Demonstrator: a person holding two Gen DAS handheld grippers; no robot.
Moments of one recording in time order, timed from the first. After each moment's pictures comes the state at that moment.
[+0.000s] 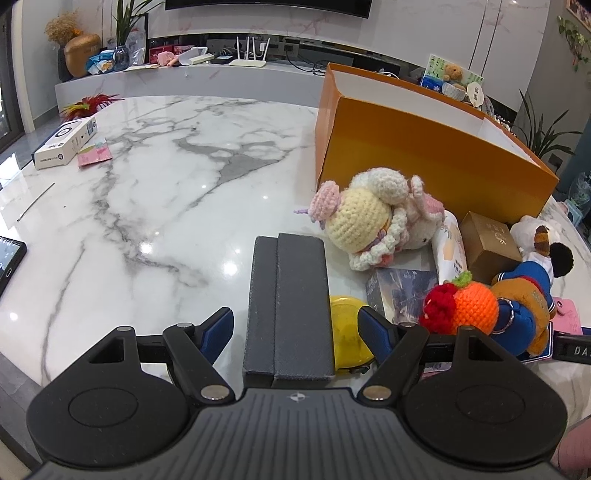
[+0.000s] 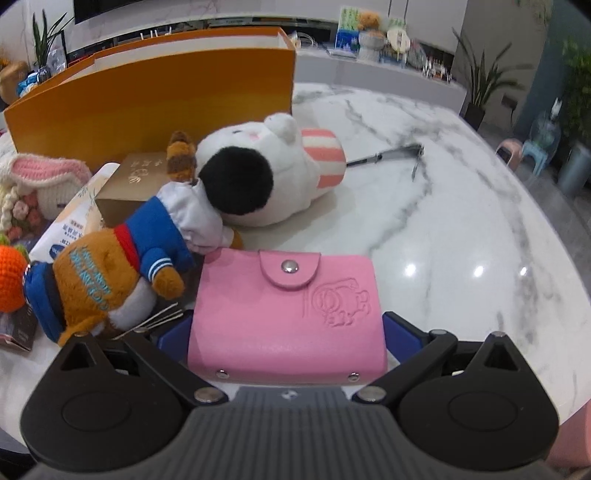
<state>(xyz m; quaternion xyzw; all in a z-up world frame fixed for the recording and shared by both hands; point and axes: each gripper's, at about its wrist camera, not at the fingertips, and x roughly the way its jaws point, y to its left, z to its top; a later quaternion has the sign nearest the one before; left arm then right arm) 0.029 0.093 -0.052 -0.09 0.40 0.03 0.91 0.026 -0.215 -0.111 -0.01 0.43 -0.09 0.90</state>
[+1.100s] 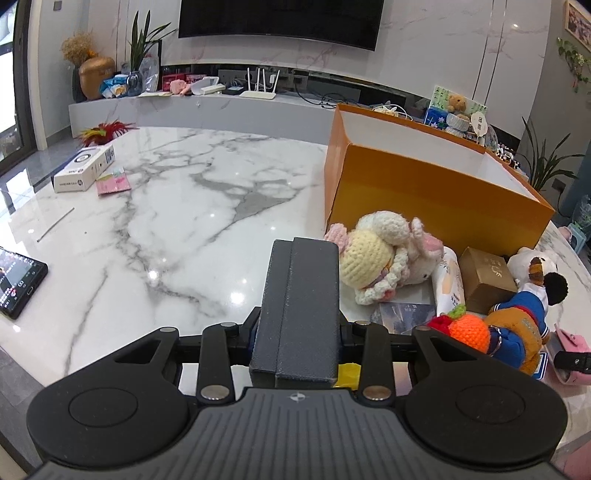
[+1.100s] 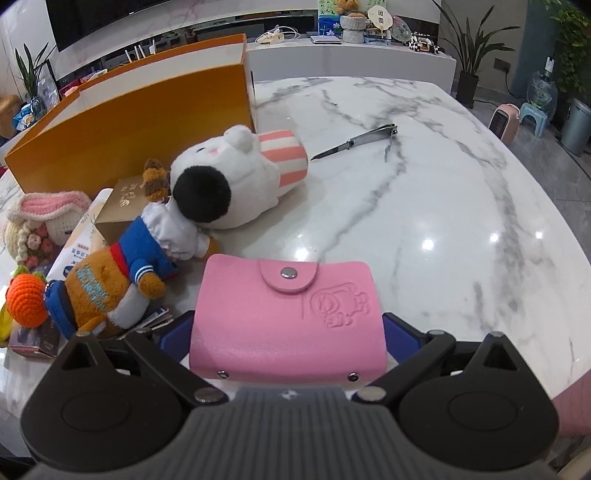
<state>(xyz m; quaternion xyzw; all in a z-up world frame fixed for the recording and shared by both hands) 0.017 0.097 -0.031 -0.09 0.35 0.05 0.93 0.004 -0.239 -0.090 0.06 0.43 -0.11 0.90</state>
